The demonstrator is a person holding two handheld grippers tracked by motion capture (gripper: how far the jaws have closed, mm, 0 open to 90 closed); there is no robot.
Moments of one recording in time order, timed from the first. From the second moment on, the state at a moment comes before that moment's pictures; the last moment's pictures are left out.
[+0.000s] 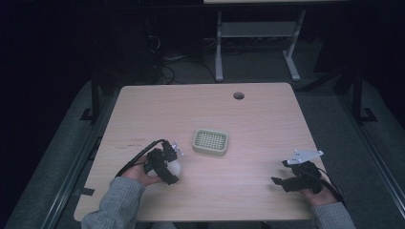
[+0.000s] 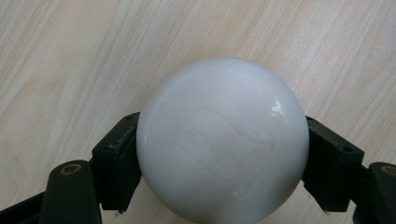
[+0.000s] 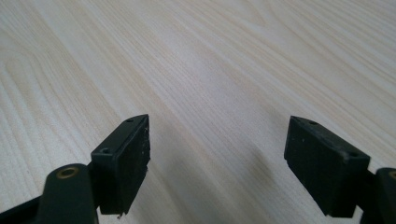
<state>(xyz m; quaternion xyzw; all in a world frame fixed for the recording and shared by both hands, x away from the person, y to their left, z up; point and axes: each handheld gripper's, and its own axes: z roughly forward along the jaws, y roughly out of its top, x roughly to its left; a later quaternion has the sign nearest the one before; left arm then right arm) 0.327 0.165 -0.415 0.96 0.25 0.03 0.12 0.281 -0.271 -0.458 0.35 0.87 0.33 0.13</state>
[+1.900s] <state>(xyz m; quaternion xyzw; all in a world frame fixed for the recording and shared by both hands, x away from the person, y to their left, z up) 0.375 0.106 -0.399 0.97 0.22 0.01 0.11 0.281 -0.268 -0.455 0.34 0.87 0.34 0.13</state>
